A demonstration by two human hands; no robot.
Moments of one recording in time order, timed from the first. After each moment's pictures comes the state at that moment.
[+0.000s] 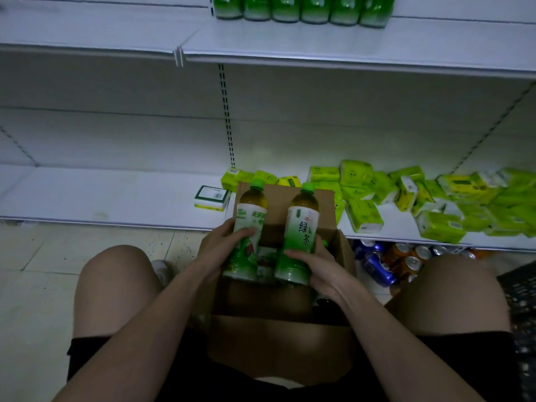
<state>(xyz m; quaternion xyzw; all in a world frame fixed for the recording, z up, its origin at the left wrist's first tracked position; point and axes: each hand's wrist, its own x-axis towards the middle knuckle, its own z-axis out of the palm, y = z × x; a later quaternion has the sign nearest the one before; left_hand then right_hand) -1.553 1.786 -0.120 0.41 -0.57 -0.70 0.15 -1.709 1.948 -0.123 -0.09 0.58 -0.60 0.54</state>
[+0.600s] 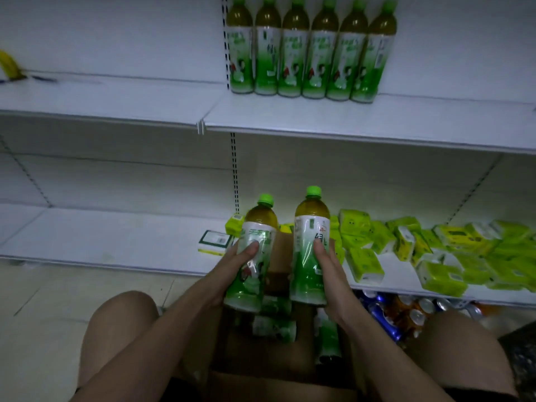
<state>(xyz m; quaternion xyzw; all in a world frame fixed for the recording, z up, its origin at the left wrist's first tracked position) -1.565 1.777 -0.056 0.28 -0.55 -0.77 0.15 -1.716 1.936 -0.040 -0.17 0.57 -0.68 0.43</state>
